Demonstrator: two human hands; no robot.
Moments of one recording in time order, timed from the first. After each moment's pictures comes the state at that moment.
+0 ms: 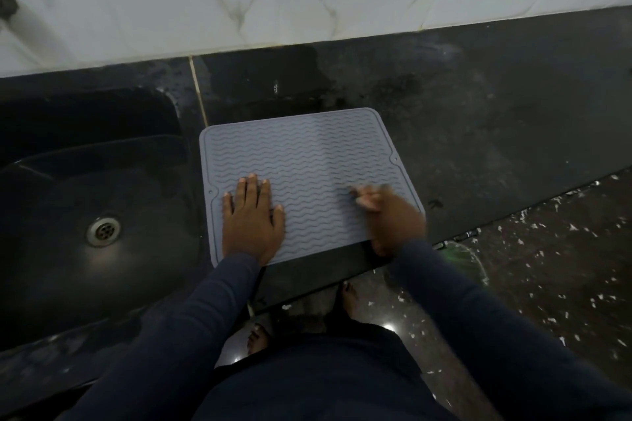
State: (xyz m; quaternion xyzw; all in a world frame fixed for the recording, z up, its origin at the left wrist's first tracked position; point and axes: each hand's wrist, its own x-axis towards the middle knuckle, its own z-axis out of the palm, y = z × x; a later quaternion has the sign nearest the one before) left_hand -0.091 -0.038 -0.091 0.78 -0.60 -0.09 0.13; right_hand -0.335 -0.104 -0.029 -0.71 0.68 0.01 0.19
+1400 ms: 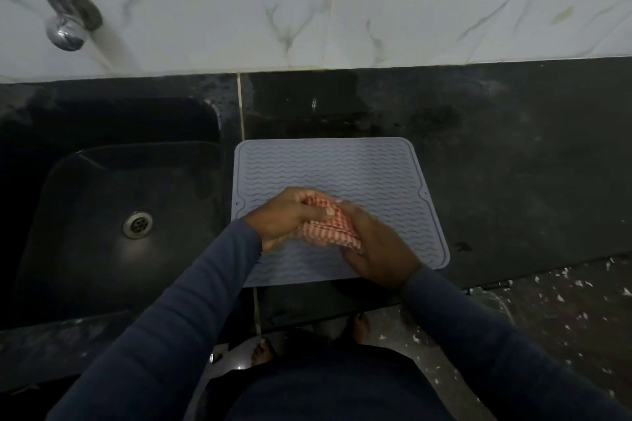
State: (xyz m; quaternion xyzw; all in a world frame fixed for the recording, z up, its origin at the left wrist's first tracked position) left_hand -0.089 -0.074 0.015 0.51 -0.29 -0.71 0.40; right_hand -0.295 -0.107 -0.009 -0.90 0.32 -0.08 0.28
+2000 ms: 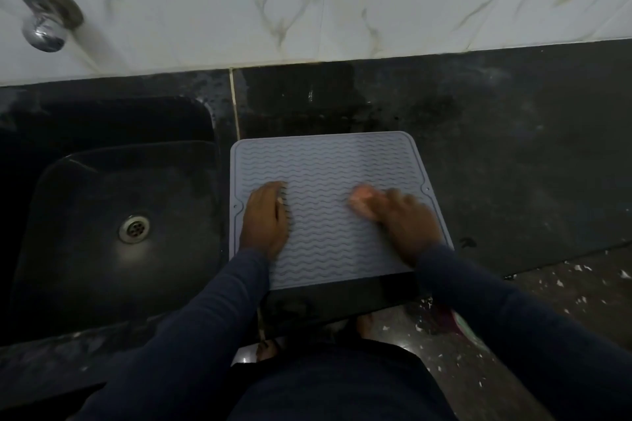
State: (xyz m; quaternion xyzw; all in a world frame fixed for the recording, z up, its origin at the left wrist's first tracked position) left_hand -0.068 -0.067 -0.077 0.74 -0.51 -0.19 0.39; right_hand -0.317 -0.154 -0.020 -0.89 0.44 0.11 0.02
